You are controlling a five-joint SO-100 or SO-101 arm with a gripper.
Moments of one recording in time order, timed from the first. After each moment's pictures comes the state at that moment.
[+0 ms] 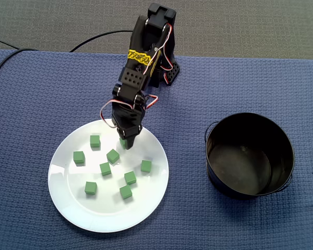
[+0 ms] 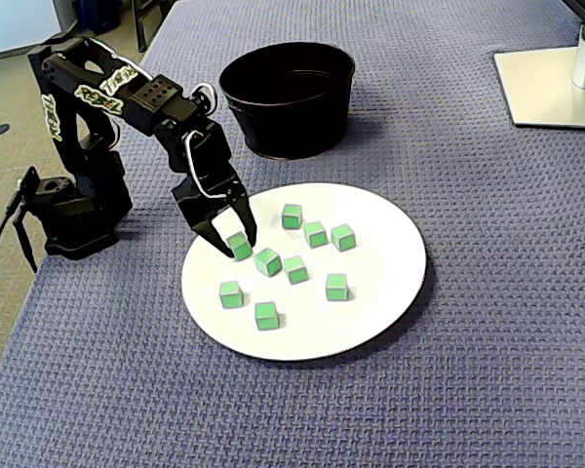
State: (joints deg) arm 22.3 95.1 122.3 47.8 -38.8
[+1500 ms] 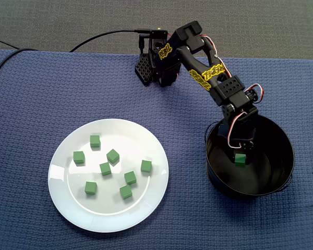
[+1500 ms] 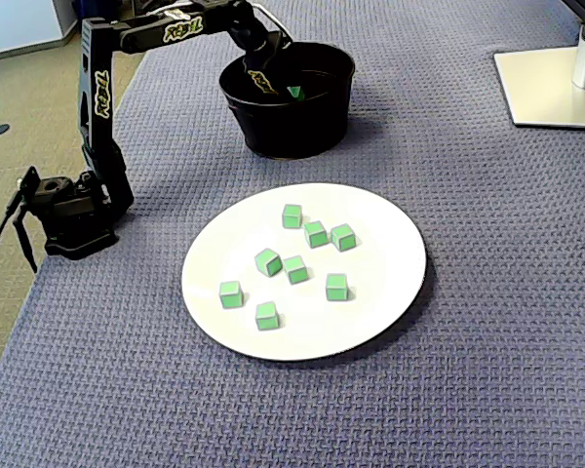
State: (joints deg) arm -34.8 69.7 77.6 55.1 -31.4
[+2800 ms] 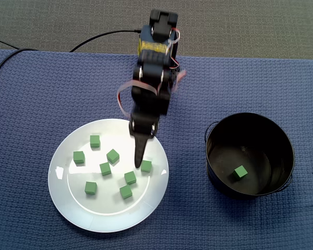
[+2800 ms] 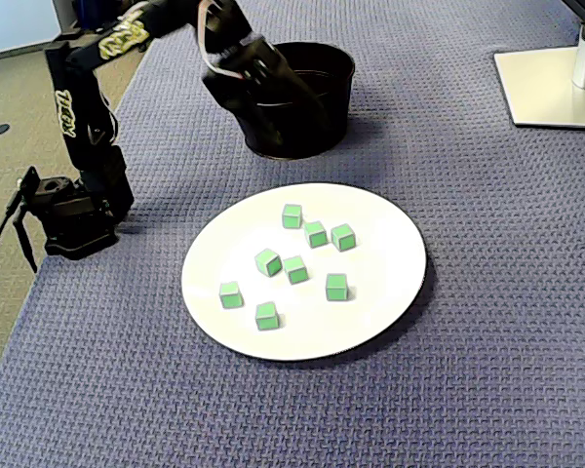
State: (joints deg) arm 7.5 82.2 67.9 81.5 11.3
